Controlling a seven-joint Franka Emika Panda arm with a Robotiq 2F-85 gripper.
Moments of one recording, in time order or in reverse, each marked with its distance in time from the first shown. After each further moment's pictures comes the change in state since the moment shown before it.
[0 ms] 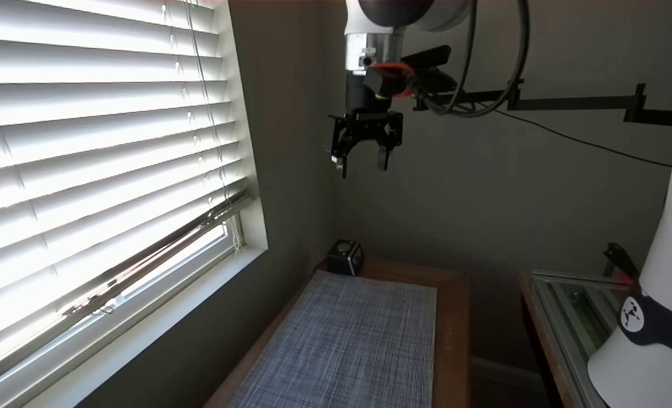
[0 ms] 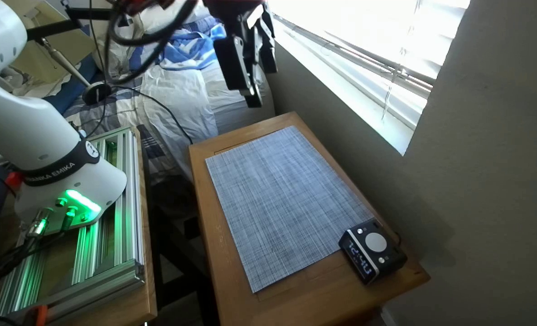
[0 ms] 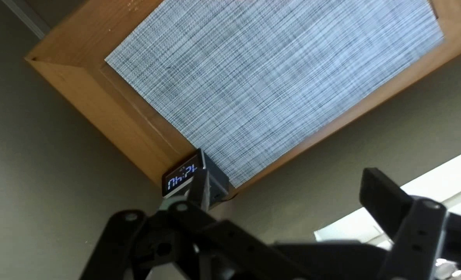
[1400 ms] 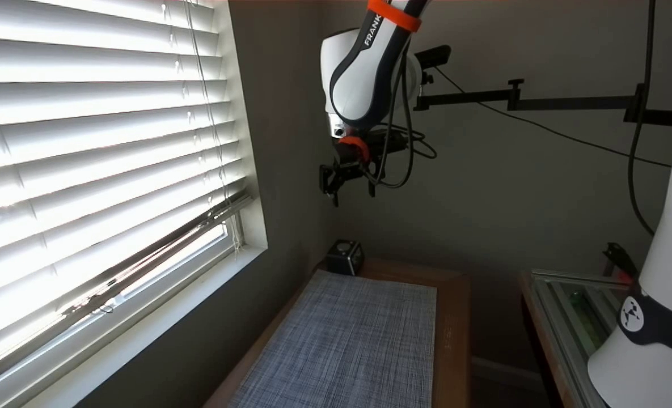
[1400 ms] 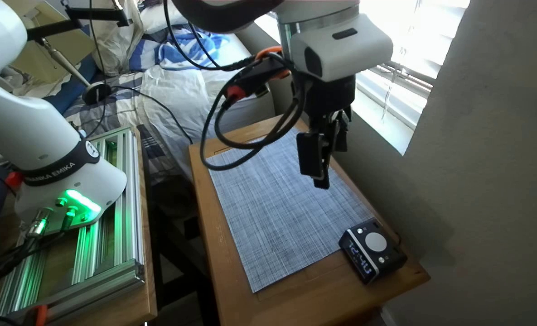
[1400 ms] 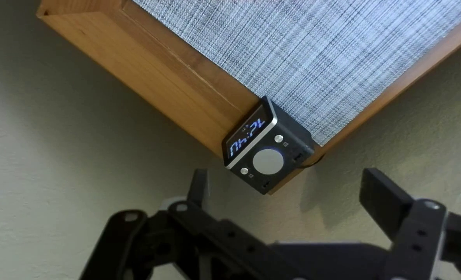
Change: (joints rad) arm 0.004 0.499 -0.131 0.252 -0.235 0.233 0.303
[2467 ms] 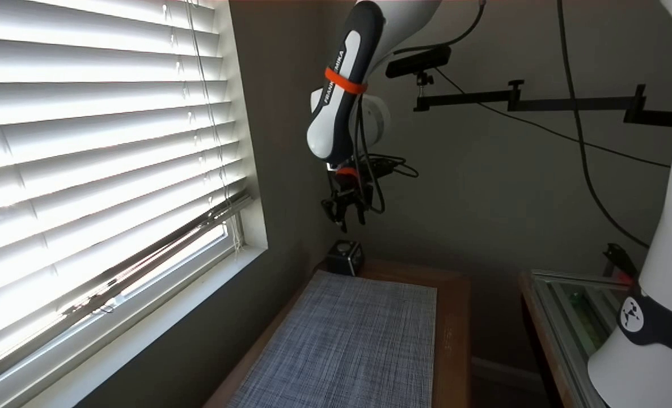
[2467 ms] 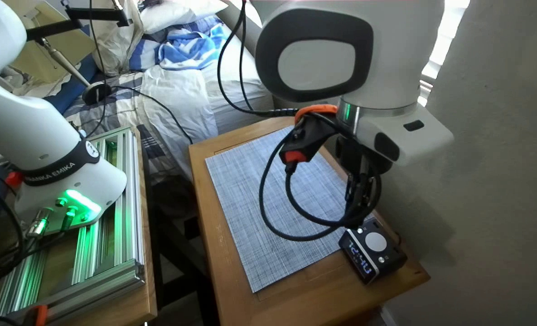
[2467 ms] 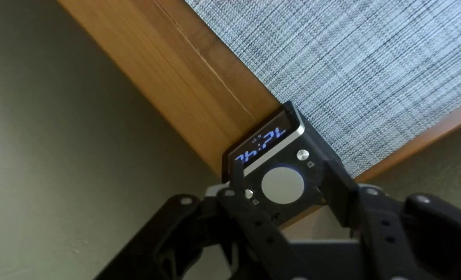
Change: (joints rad) arm 0.014 0.343 -0.050 0.277 0.205 -0.069 -0.325
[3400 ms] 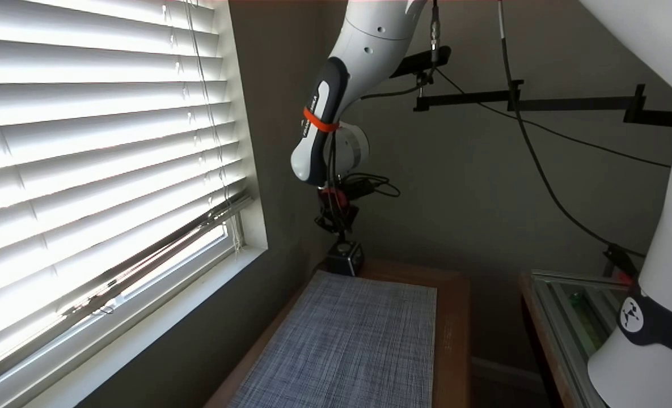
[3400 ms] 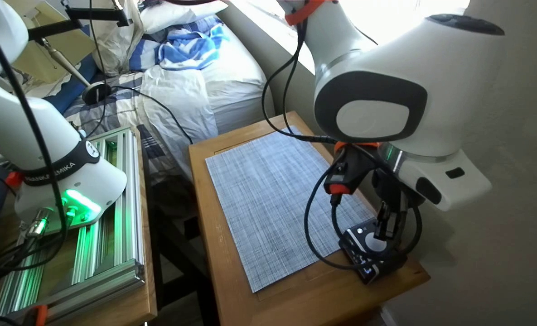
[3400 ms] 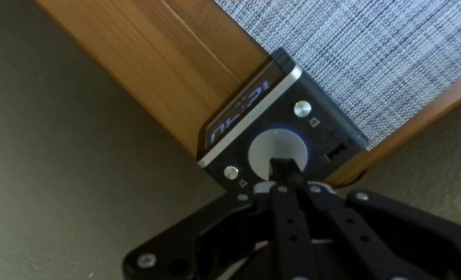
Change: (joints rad) arm -0.033 0.263 0.010 0.284 0.133 -0.050 -0.037
